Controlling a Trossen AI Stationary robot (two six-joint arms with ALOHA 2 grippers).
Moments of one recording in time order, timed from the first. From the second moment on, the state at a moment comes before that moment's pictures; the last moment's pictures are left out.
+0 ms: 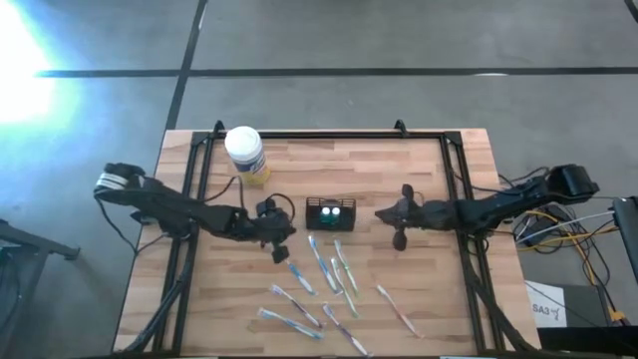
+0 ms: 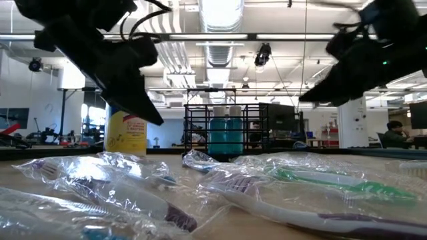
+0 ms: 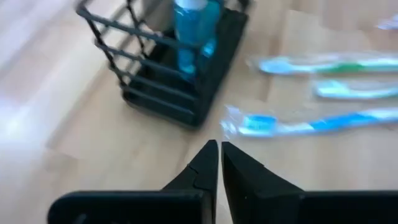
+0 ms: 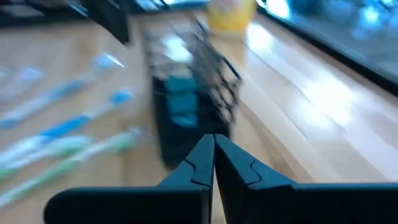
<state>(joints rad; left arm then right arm) -0.20 1.38 0.61 0.05 -0.34 -0.42 0.12 1.05 0.18 0.51 0.34 0.18</state>
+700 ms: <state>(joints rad) -0.26 0.94 0.22 0.55 -0.20 -0.21 0.12 0.87 0.13 0.61 0.02 0.18</state>
